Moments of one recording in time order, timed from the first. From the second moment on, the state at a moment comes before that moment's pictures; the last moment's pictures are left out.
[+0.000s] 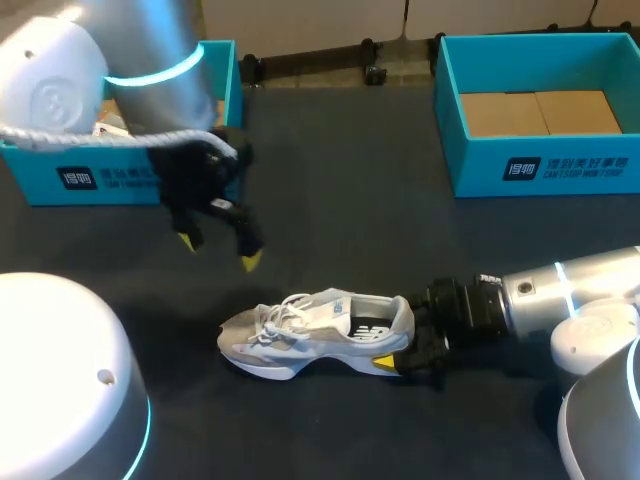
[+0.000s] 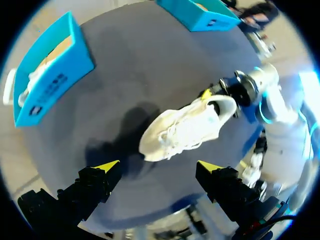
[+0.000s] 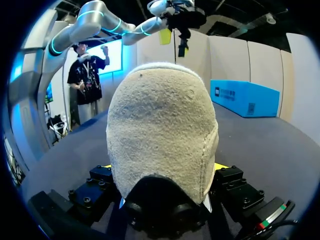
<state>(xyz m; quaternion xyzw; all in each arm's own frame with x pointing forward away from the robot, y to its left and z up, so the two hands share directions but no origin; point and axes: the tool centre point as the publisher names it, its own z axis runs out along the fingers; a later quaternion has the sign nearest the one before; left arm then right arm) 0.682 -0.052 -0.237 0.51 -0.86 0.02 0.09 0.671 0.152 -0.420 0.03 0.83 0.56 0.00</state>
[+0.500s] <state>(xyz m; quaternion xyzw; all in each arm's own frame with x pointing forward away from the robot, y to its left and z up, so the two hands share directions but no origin) 0.682 -0.119 -0.261 0.65 -0.76 -0.03 0.11 0.671 0.152 -0.420 0.03 0.83 0.56 0.00</state>
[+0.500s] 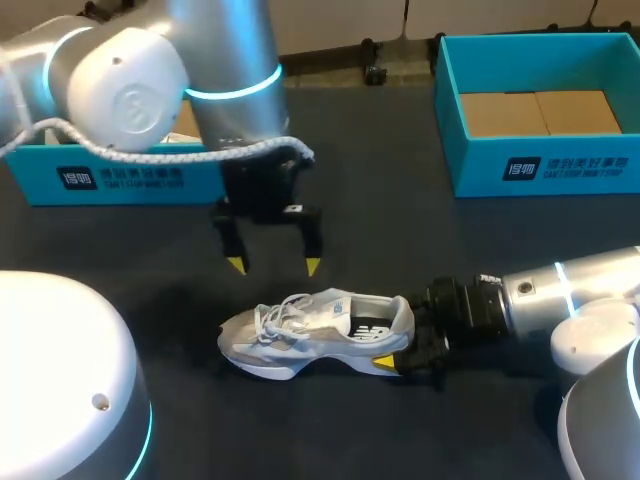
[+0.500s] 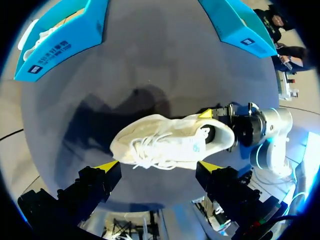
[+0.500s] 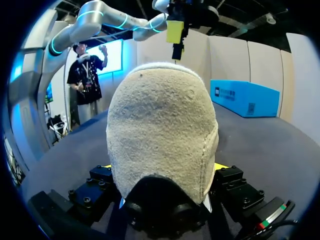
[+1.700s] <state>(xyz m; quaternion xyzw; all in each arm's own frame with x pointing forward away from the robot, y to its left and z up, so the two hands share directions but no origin) 0.667 -0.191 -0.310 0.71 -0.70 -0.10 0.02 0.671 0.152 -0.420 0.03 0.83 0.56 0.00</state>
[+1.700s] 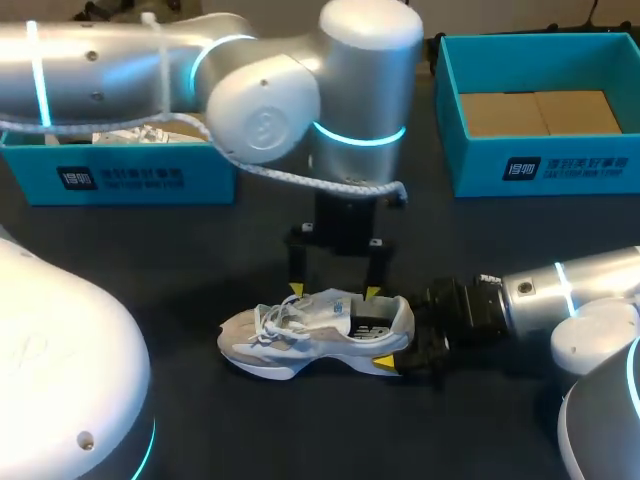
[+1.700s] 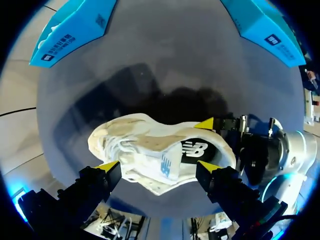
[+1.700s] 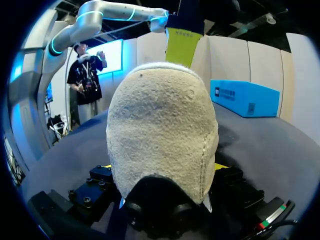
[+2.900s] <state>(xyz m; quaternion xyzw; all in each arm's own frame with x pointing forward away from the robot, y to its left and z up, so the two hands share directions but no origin) 0.655 -0.173 -0.339 0.69 -0.68 -0.22 -0.10 0.671 0.152 -0.420 0.03 0.83 0.56 0.00</state>
